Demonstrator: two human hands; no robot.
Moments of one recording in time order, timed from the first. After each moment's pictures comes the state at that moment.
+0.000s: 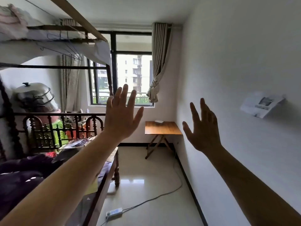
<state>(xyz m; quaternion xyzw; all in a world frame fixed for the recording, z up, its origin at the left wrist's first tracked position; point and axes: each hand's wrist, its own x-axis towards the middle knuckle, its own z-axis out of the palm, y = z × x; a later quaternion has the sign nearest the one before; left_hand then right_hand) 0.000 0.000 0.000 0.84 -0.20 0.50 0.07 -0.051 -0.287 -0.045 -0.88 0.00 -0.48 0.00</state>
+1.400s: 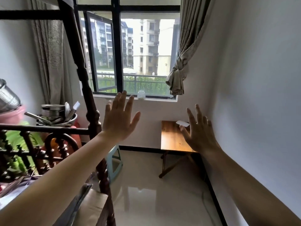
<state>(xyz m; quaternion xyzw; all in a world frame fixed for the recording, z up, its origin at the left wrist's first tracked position) 0.930 -0.091 -0.080 0.92 -0.14 0.36 0.06 0.918 -0.397 -0.133 -0.94 -0.03 -0.33 0.07</state>
